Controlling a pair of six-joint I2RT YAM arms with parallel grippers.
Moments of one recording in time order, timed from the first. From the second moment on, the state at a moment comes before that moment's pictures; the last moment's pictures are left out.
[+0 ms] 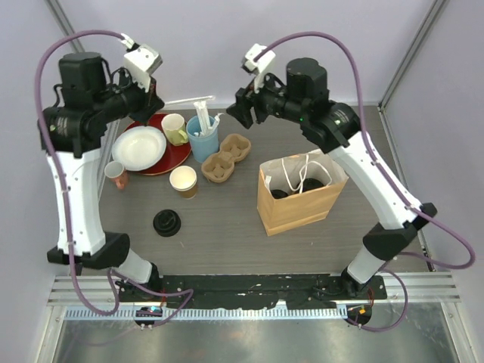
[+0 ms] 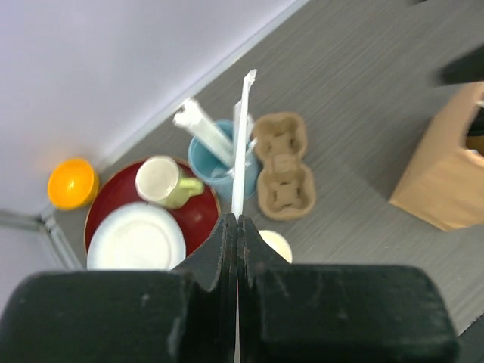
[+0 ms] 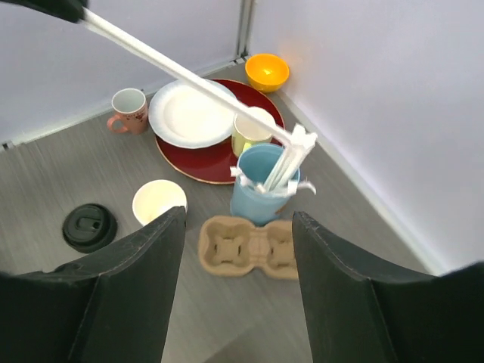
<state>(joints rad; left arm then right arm) -0.14 1.58 2.37 -1.26 0.38 0.38 0.69 1.61 2.04 -0.59 -0.23 -0.14</state>
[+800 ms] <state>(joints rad) -0.17 1.58 2.38 -1.35 0.89 0.43 0.86 1.85 2.36 -0.82 -0.33 -0.48</state>
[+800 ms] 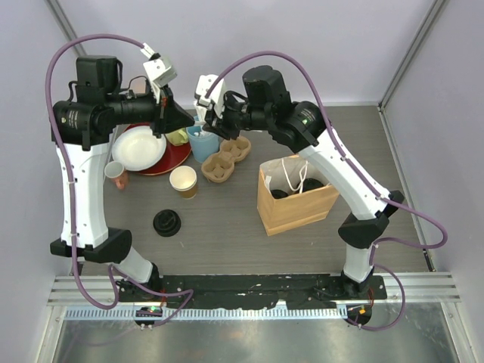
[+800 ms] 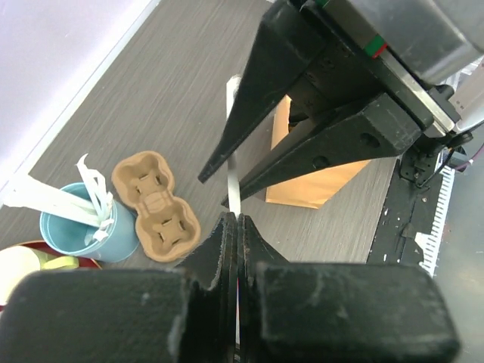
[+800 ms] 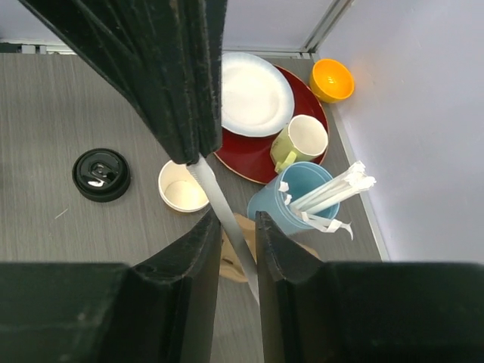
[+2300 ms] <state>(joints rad) -0.14 1.58 2.27 -1.08 0.73 0.00 0.77 1.24 1.38 -0.38 0.14 0.21</state>
